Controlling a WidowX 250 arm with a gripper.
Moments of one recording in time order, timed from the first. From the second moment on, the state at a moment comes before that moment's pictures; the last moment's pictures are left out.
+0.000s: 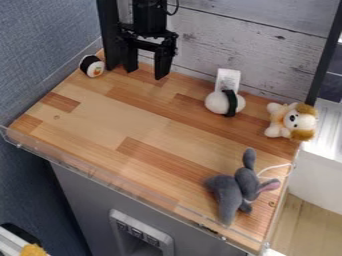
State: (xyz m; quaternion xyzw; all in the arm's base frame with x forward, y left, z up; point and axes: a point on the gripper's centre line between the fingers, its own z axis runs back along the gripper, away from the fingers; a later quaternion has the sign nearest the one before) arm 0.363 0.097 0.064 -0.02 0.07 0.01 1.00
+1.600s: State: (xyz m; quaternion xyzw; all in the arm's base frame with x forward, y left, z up) arm 0.393 -0.063 0.064 -0.02 0.08 0.00 1.00
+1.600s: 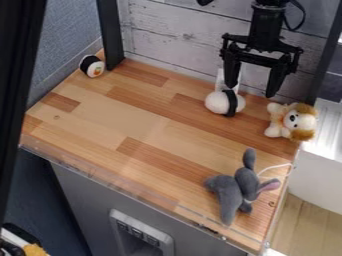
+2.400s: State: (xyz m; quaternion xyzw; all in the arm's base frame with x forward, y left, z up) arm 0.393 -0.050 0.008 -0.02 0.07 0.00 1.00
